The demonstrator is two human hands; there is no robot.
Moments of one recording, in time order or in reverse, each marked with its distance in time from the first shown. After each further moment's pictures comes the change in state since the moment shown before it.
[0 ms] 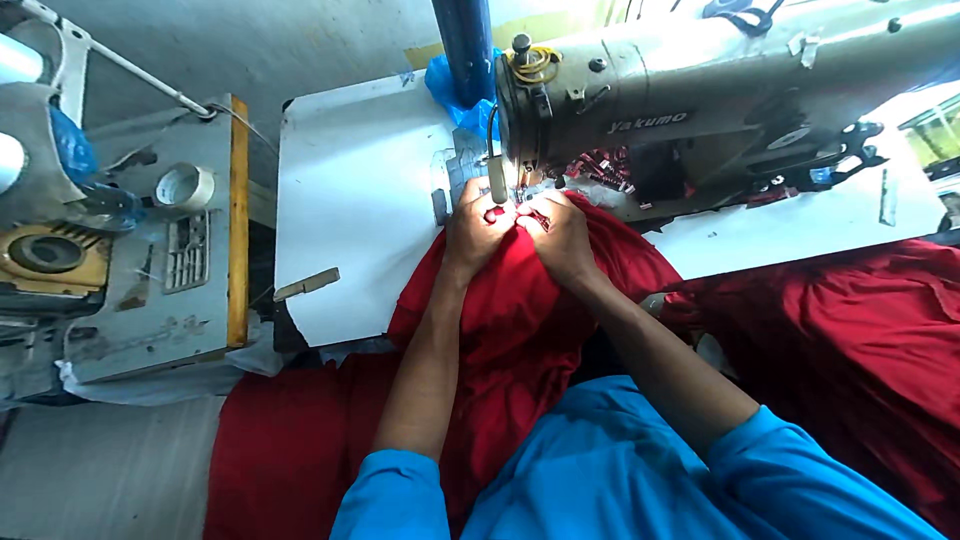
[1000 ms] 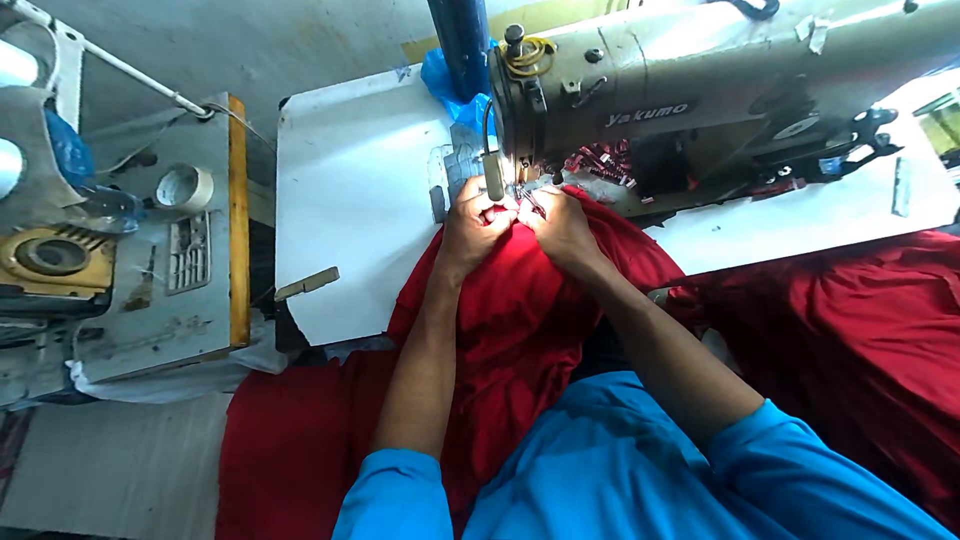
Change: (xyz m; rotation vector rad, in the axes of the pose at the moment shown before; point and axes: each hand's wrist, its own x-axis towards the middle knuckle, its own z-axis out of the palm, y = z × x) left_hand -0.002 0.005 -0.007 -0.149 -0.049 0.067; right_hand 0.016 -0.001 -0.010 -0.022 -0.226 0.150
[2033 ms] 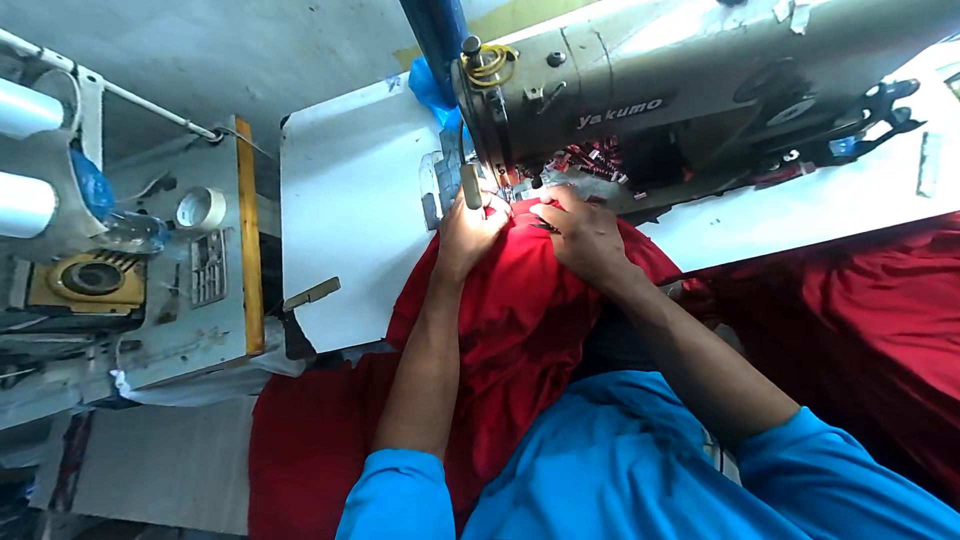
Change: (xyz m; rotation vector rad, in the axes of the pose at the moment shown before) left_hand 0.017 0.008 0.011 0.420 -0.146 -0.304; right_hand -0.028 0.038 -0.030 -0.367 0.096 -0.313
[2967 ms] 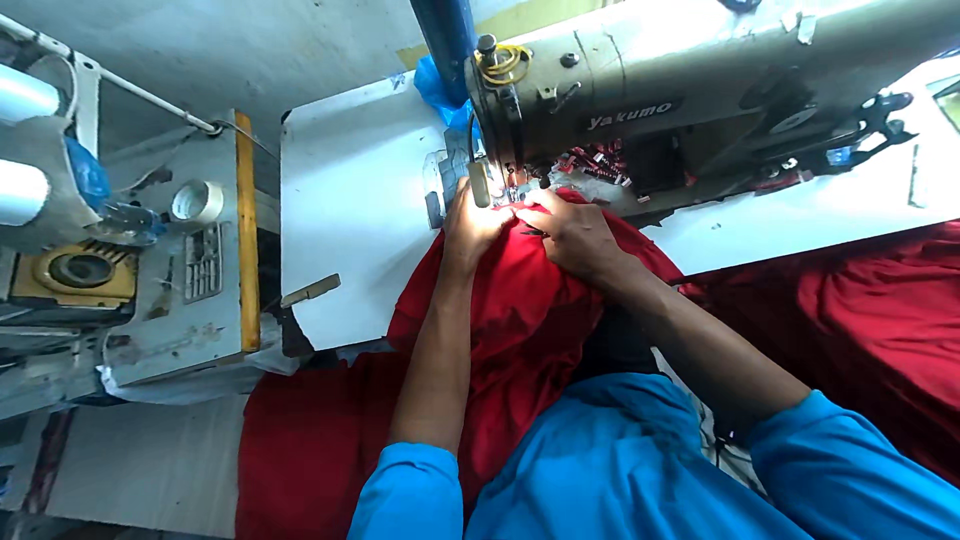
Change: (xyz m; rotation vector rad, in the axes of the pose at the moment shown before) left_hand 0.011 -0.004 0.006 -0.049 0.076 -0.138; right_hand 0.017 -0.007 -0.002 -0.026 -0.134 -0.172
